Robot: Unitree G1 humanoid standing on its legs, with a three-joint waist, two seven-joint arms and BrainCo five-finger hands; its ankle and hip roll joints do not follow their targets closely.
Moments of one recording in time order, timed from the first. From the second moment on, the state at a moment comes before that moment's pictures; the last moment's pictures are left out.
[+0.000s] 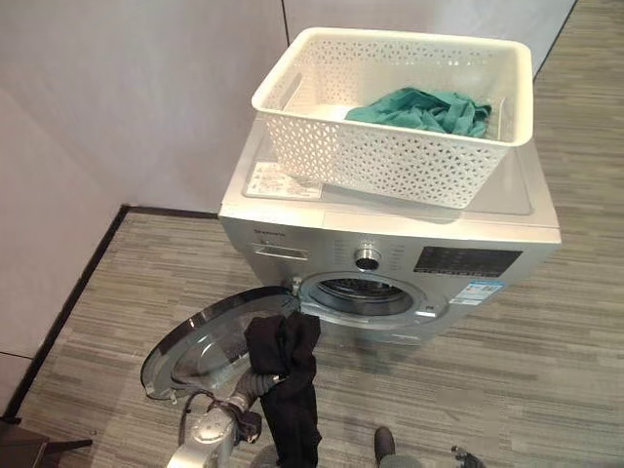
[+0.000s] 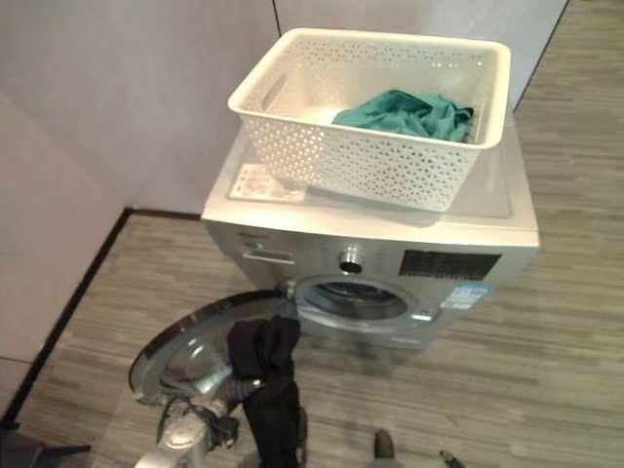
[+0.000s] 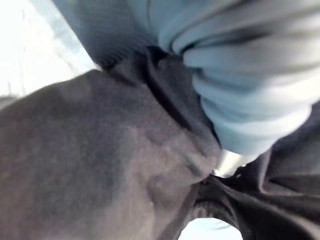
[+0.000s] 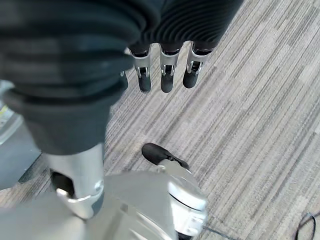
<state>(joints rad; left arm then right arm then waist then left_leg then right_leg) 0.06 0.32 -0.46 0.39 -0.41 -0.04 -0.08 0.13 -0.36 0.24 0.94 -0.17 0.00 -0.06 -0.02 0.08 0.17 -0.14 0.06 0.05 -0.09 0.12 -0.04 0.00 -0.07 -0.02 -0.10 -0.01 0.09</state>
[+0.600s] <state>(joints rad) -0.27 0.22 -0.55 0.65 -0.42 -0.06 0.08 0.12 -0.34 0.27 1.05 -0.11 0.00 -0.12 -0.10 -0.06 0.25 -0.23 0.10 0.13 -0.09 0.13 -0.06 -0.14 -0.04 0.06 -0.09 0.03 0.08</state>
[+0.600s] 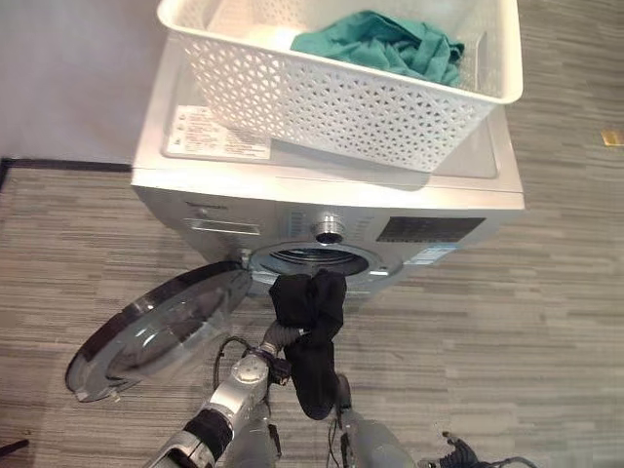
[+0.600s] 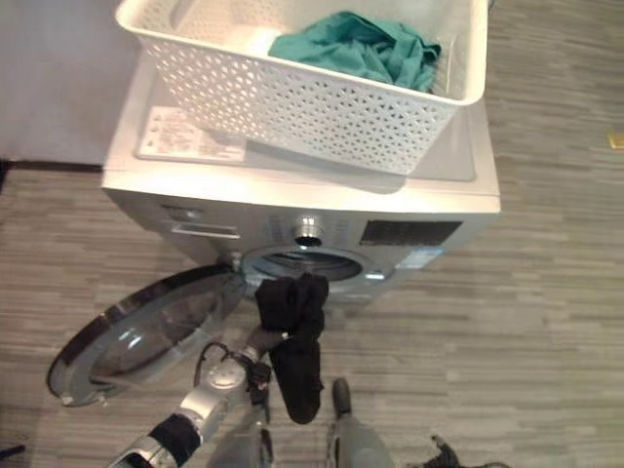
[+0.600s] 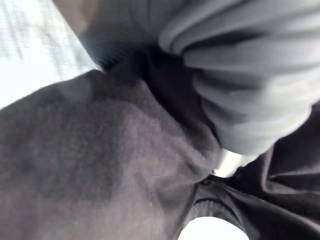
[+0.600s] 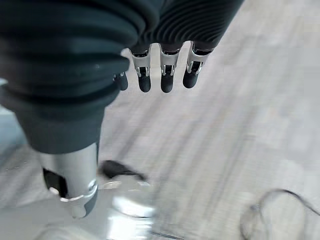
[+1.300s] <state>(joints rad) -0.41 0.24 -0.52 0.59 -0.55 -0.13 0.15 -0.02 -0.29 0.24 1.18 0.01 -0.01 -0.15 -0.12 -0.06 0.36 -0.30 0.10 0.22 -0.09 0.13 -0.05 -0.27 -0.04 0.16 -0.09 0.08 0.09</state>
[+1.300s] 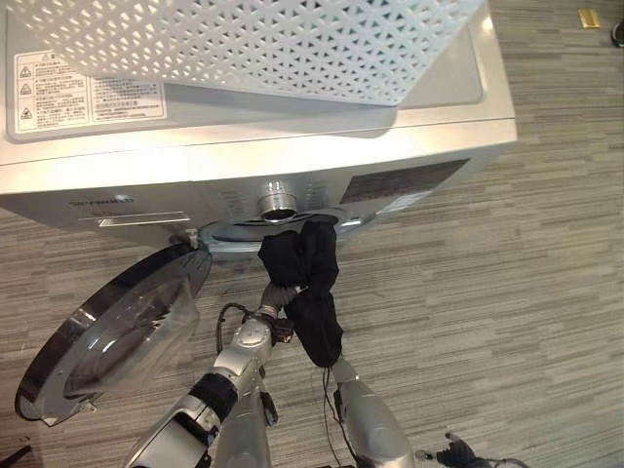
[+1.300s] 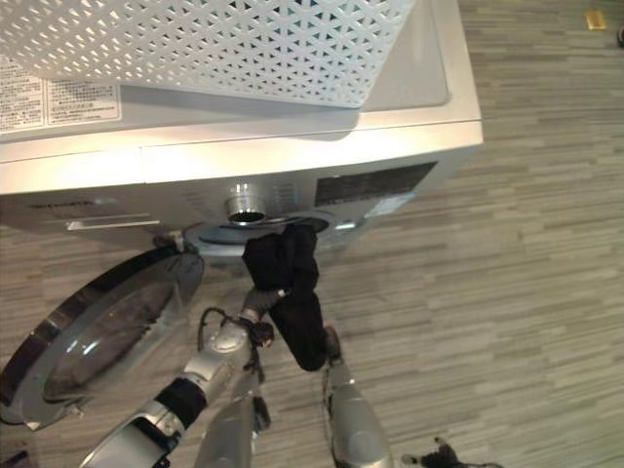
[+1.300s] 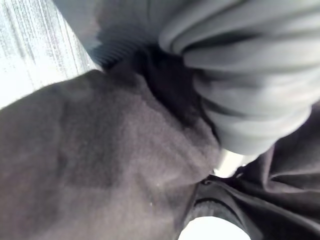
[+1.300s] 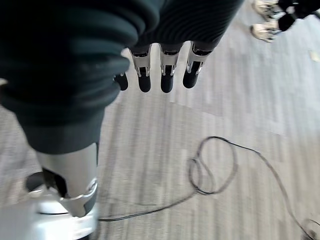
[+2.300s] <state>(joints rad) -0.19 0.28 -0.52 0.53 -0.46 -0.05 -0.02 -0.05 -0.37 0.19 1.13 0.00 0.03 -0.11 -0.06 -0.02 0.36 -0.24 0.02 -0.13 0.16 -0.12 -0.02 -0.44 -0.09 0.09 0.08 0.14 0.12</state>
